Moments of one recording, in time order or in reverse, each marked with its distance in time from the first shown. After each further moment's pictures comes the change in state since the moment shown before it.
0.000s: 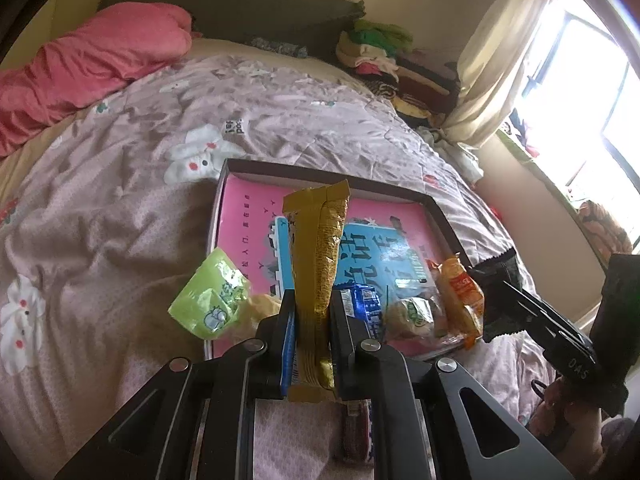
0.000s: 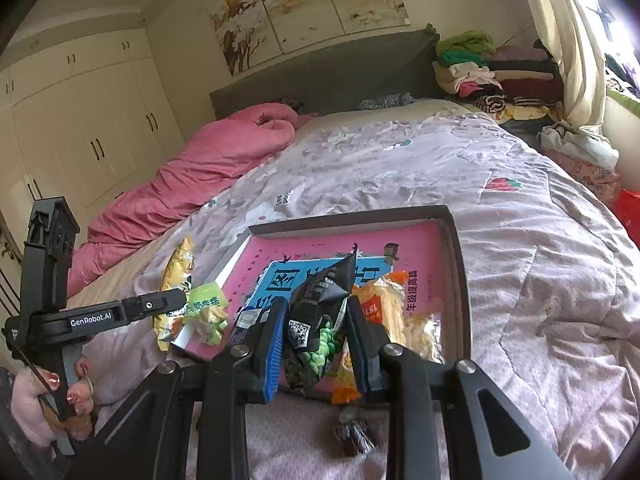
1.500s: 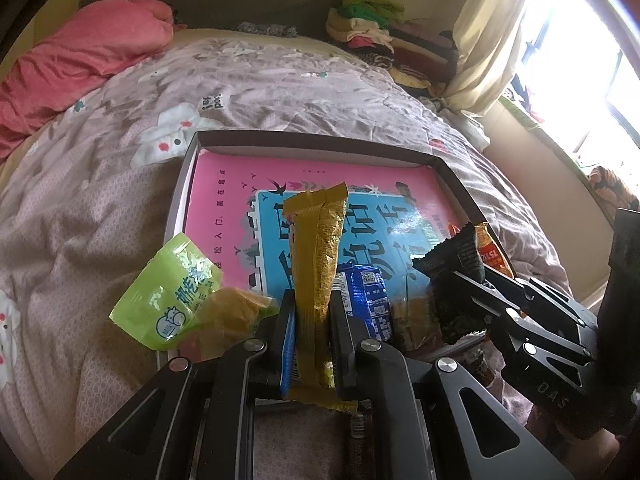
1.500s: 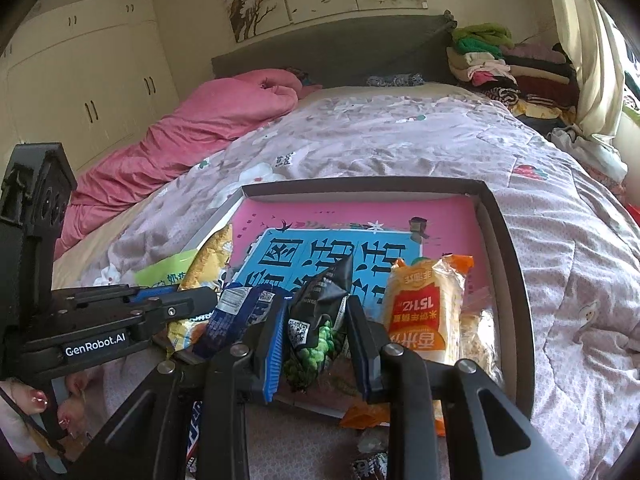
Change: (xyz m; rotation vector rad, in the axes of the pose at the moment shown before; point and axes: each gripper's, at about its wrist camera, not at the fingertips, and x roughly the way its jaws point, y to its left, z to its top) left arm 0.044 -0.017 -0.007 0.076 0.070 0.037; right arm 0.059 0.021 -0.014 -0.076 0.091 -0.041
